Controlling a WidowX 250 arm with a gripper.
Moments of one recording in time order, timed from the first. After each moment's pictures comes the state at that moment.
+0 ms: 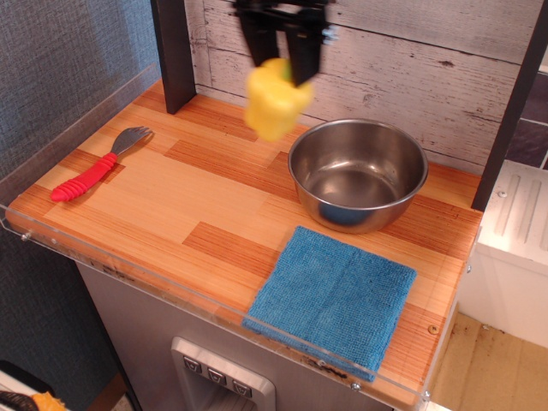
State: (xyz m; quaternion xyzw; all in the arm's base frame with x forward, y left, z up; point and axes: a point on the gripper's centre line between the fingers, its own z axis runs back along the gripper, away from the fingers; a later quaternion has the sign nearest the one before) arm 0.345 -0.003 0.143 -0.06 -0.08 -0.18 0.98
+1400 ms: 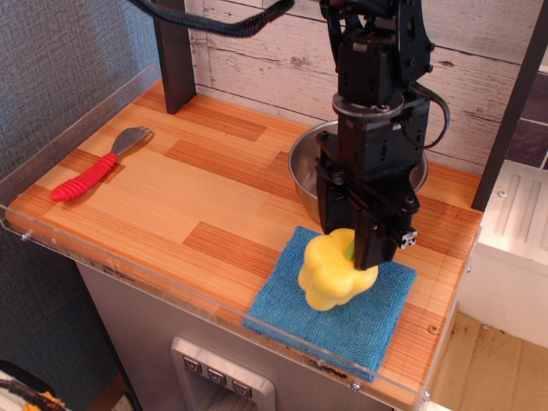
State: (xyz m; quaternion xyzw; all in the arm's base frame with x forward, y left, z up) arm 0.264 -0.087 0.072 -0.06 0.01 -0.31 0.95
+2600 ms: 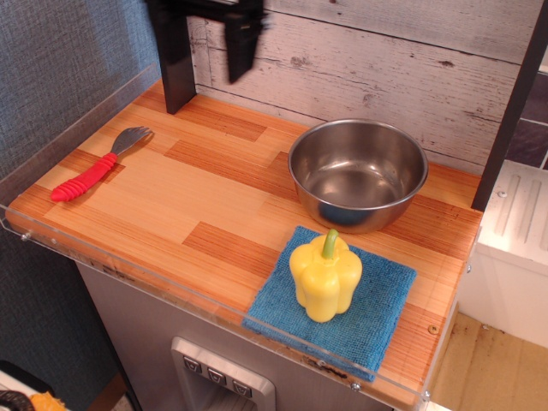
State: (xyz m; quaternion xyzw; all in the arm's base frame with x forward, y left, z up) arm 0.303 0.076 0.150 0.02 -0.02 0.03 1.00
